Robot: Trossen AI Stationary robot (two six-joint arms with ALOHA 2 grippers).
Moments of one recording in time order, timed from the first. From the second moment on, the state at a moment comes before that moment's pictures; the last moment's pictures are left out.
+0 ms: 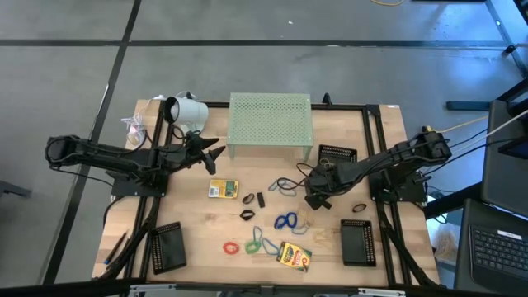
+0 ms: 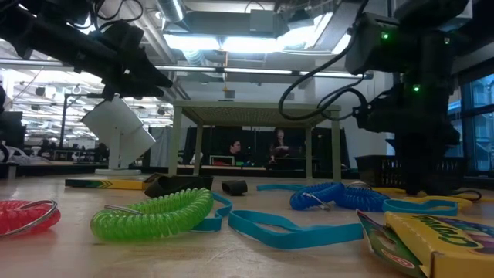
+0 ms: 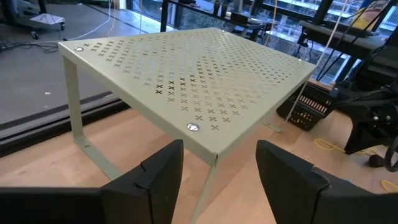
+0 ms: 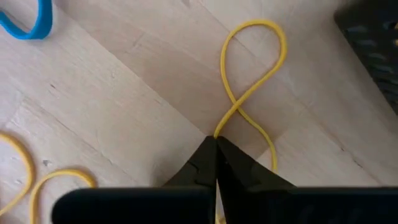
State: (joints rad) left arm 0.03 0.78 0.25 0.26 -0.58 -0.38; right arm 0.19 1.57 0.76 -0.67 0.12 1.01
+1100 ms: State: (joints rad) left arm 0.03 0.78 0.25 0.26 -0.58 -0.38; right arm 0.21 1.08 0.86 -0.68 0.93 0.79
